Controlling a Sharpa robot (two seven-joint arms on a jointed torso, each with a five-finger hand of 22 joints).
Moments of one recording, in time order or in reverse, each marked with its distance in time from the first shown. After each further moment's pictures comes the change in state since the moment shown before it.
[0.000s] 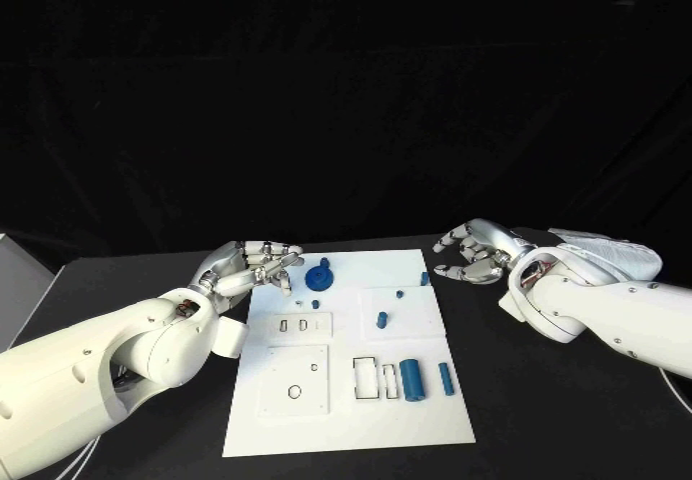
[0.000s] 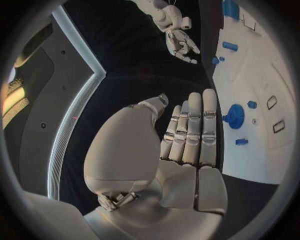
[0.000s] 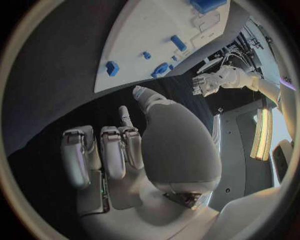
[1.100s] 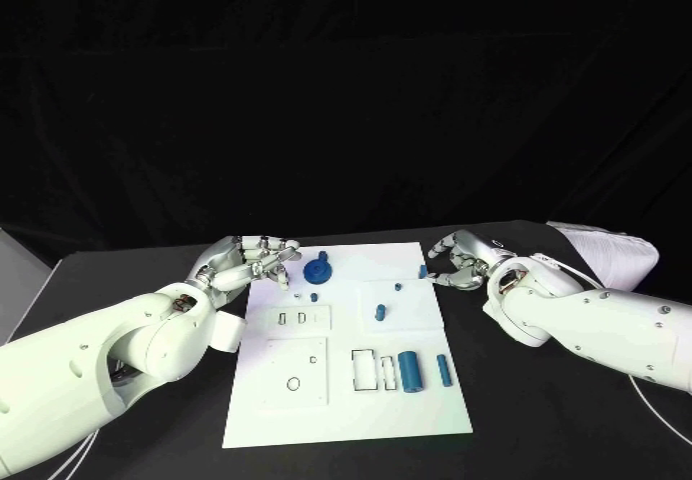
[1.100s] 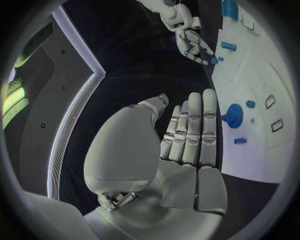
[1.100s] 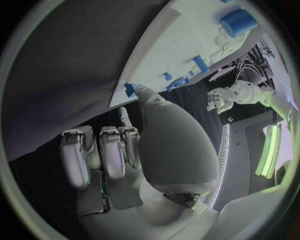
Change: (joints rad) left arm -0.005 -0.004 0.000 -0.001 0.000 0.001 0.000; left_hand 0.000 0.000 0.003 -0.003 0.000 0.000 0.000 0.000 0.001 -0.004 0.004 0.000 0.000 0.000 0.000 0.000 -0.001 0.000 -0.004 -0.004 0.005 0.002; right arm -0.066 0.105 0.000 -0.102 -0.111 -0.058 -0.122; right_hand 0.035 0.027 -0.130 0.059 -0.035 -0.024 0.006 -0.016 -0.007 0.002 0.010 0.002 0.000 0.000 0.007 0.000 0.000 0.000 0.000 0.014 0.000 0.001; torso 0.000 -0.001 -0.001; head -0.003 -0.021
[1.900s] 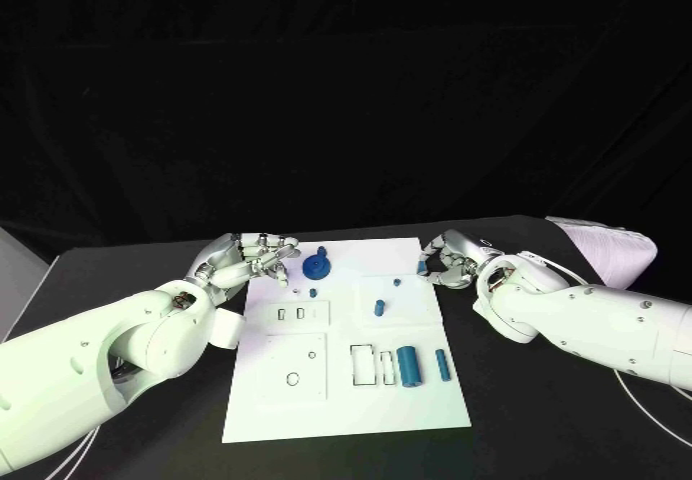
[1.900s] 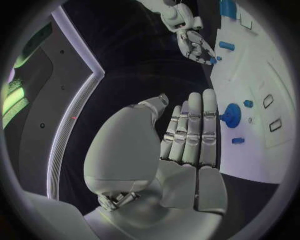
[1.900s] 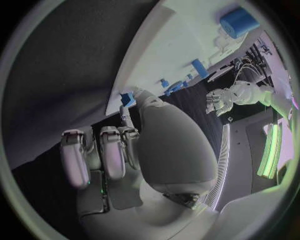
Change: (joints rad) left arm -0.005 0.006 0.000 -0.009 -0.002 0.000 0.000; left_hand 0.000 0.000 0.000 0.000 0.000 0.000 0.000 0.000 0.000 -0.007 0.000 0.000 -0.001 0.000 0.000 0.000 -0.001 0.000 0.000 0.000 0.004 0.001; right arm -0.011 0.037 0.000 -0.022 0.012 0.025 -0.002; right_hand 0.023 0.023 0.032 0.023 0.012 0.075 -0.028 0.038 0.013 -0.002 -0.013 0.018 0.001 0.000 -0.011 0.000 0.000 0.000 0.000 -0.008 0.000 0.000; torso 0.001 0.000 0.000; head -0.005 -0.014
